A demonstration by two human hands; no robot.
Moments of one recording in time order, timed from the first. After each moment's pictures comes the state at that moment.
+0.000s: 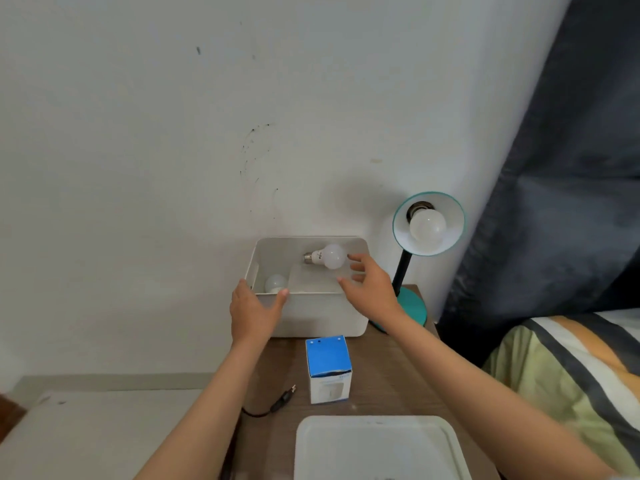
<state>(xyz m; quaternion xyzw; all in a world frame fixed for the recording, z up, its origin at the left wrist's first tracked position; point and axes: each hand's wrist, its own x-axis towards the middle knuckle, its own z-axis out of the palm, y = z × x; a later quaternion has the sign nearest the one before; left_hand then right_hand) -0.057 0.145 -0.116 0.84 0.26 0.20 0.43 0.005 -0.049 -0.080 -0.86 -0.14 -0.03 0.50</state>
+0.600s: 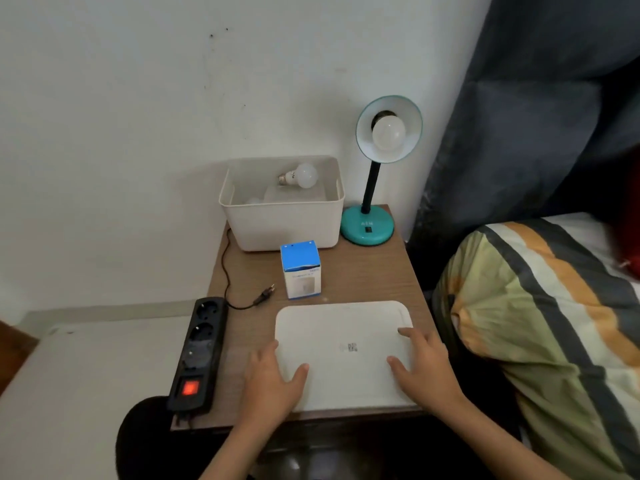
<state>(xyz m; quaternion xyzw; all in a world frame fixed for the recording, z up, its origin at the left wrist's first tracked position) -0.275 0.034 -0.203 0.90 0.25 -0.02 0.36 -0.220 -0.209 -0.203 -0.95 -0.01 0.06 0.30</state>
